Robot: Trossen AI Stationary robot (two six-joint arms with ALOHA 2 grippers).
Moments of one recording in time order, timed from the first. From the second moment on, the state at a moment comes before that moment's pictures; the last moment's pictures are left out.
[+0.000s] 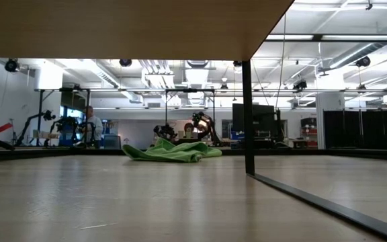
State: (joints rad) left arm -0.80 0.54 0.96 -0.80 -0.81 -0.90; right arm -0.12 1.10 1.01 -0.07 -0.32 0.21
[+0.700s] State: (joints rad) left arm -0.80 0.05 0.23 0.24 -0.59 -0.38; right arm -0.17 1.10 1.03 -0.07 -0.31 0.28
